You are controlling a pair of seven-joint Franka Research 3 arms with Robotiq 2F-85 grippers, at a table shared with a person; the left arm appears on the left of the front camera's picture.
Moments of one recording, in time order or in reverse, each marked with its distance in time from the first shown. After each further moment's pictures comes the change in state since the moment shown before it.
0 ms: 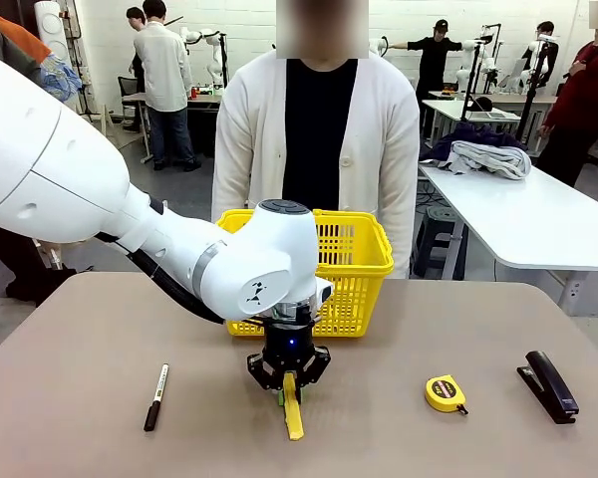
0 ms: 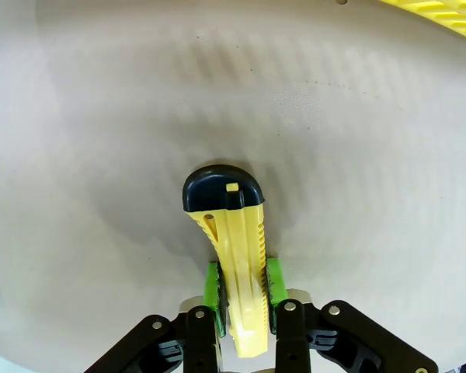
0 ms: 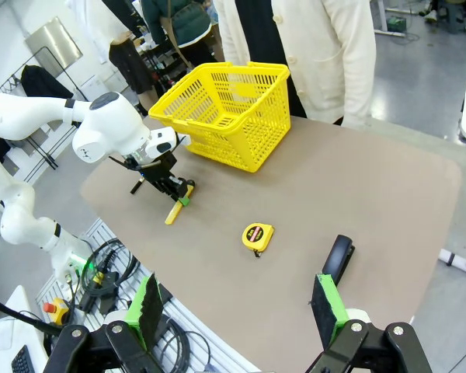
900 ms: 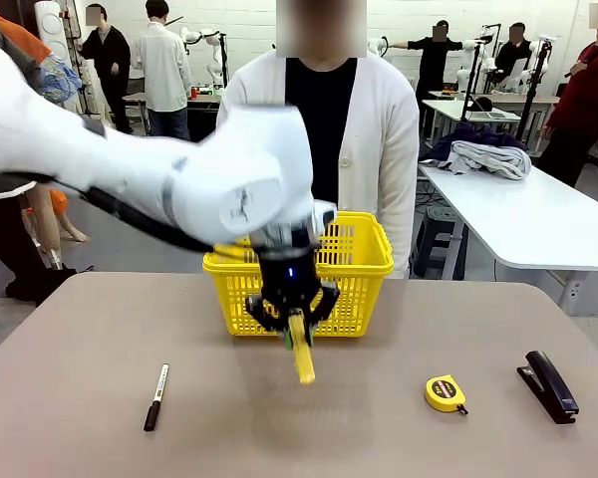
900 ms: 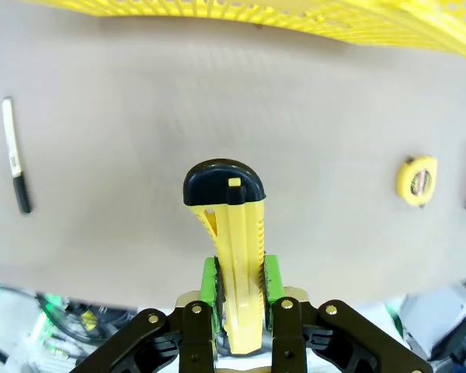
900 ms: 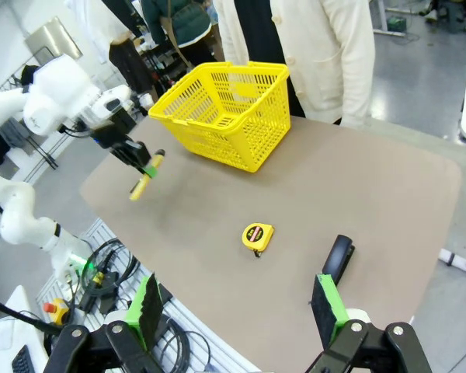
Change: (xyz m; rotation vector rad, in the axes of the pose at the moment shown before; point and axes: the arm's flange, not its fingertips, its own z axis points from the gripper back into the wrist) left arm -0.038 0.006 0.168 -0.116 -0.041 -0.020; right arm 0.000 0.000 0.000 0.000 0.000 0.000
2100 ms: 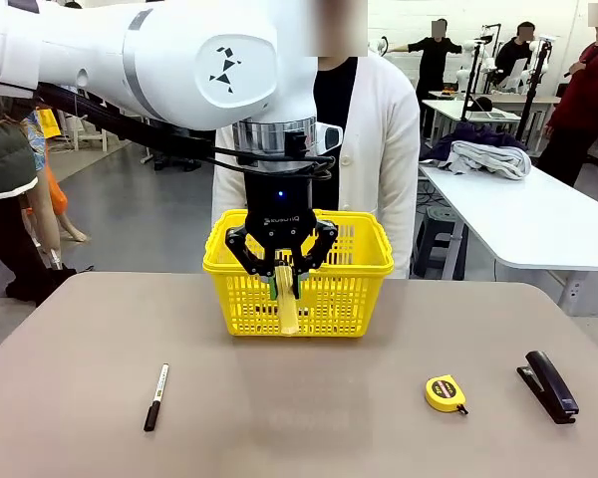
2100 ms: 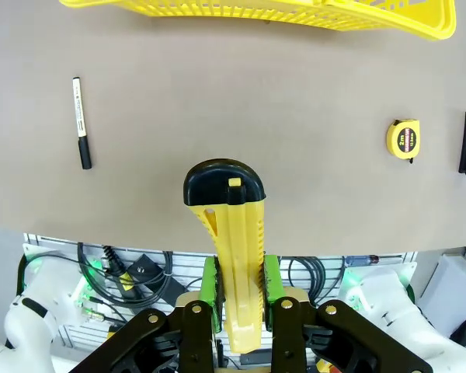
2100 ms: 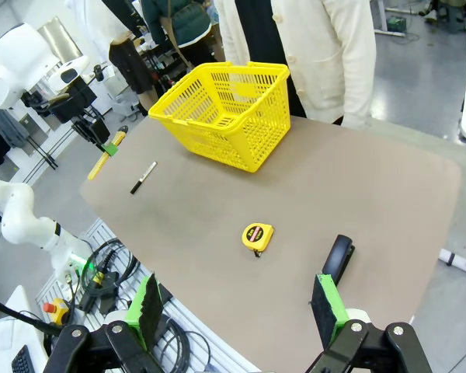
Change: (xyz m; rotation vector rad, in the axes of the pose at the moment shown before) left arm -0.021 -0.004 0.085 0.087 0.000 -0.036; right arm 0.000 0.000 0.000 0.000 0.000 0.000
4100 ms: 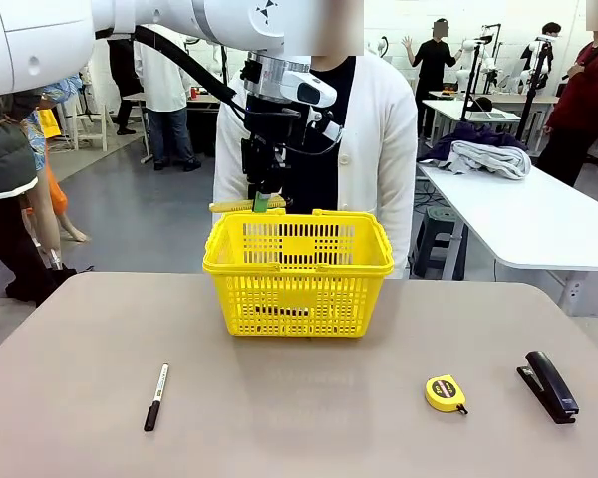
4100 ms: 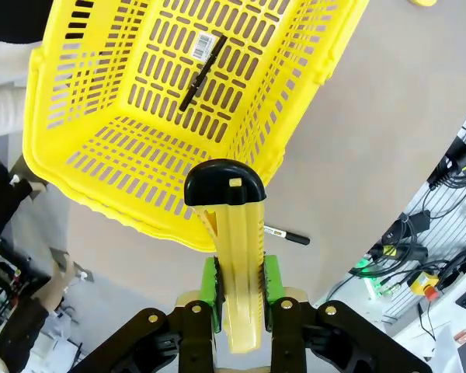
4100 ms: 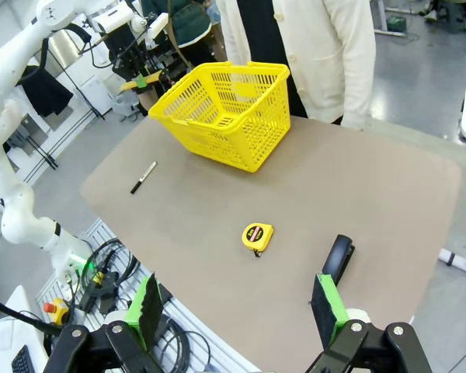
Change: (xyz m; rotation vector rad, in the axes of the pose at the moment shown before) left arm 0.188 -0.003 0.040 0.201 0.138 -1.186; right arm 0.000 0.000 0.000 0.000 0.000 0.000
